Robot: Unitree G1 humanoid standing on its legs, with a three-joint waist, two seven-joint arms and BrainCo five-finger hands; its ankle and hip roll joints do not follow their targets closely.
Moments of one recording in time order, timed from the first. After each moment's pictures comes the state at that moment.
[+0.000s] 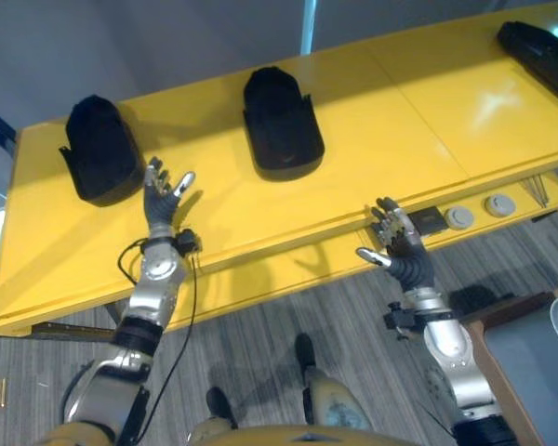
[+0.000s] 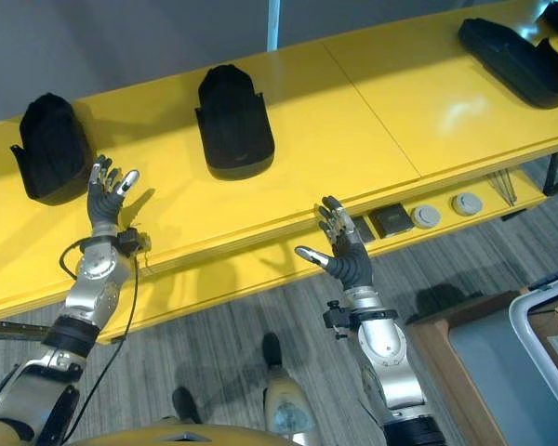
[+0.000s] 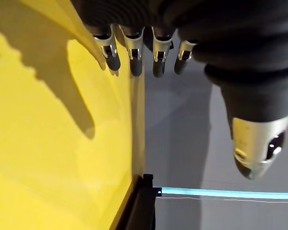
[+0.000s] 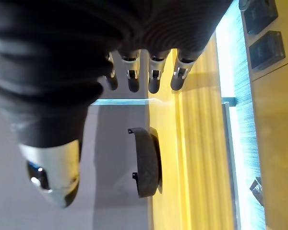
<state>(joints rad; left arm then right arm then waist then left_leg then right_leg) -0.40 0.29 -0.16 0.36 -0.41 -0.26 0.40 0.11 -0.44 0.09 -0.17 0.35 -0.31 -0.03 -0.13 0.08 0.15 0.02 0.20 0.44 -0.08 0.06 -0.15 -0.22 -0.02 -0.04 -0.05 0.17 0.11</state>
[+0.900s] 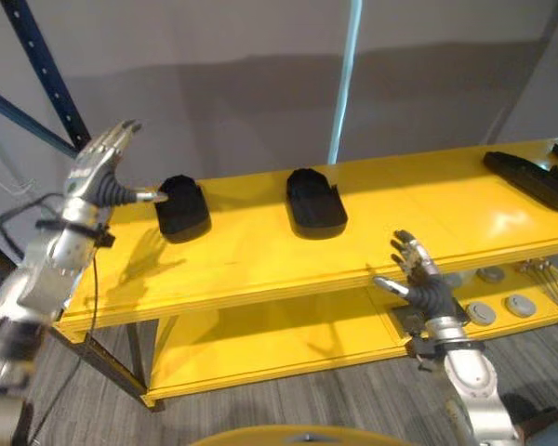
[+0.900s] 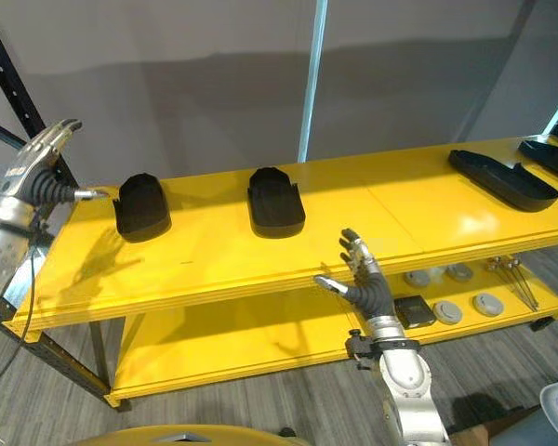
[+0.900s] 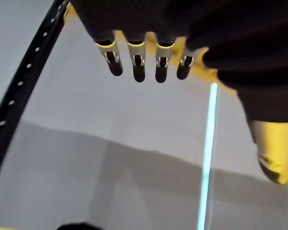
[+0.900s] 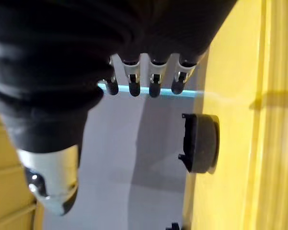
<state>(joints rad) -0.55 0.88 -0.28 0.45 0.36 -0.17 0.20 0.26 -0.40 0.00 -0.13 0.28 -0.30 0.09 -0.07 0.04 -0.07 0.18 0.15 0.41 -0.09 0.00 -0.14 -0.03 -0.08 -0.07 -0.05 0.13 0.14</state>
